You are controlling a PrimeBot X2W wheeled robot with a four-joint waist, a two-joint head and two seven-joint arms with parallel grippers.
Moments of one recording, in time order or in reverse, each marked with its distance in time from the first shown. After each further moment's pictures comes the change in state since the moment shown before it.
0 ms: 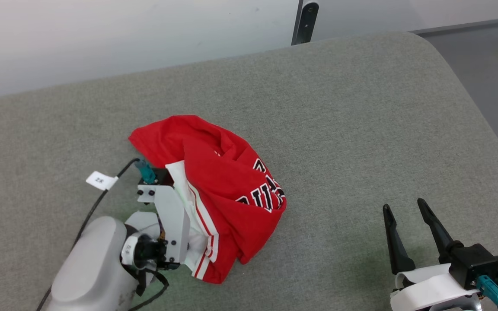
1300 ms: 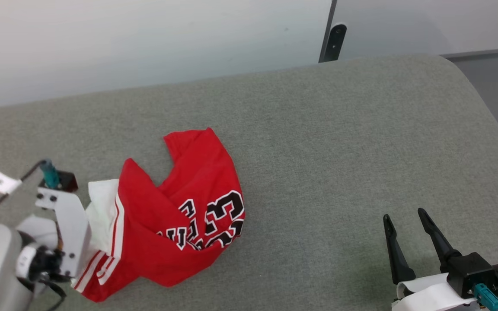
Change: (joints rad) left arm 0.065 0.387 0.046 -0.158 0.012 -0.104 0.087; right arm 0.034 0.000 -0.007 -0.001 -0.037 0.000 0.000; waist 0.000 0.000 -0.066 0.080
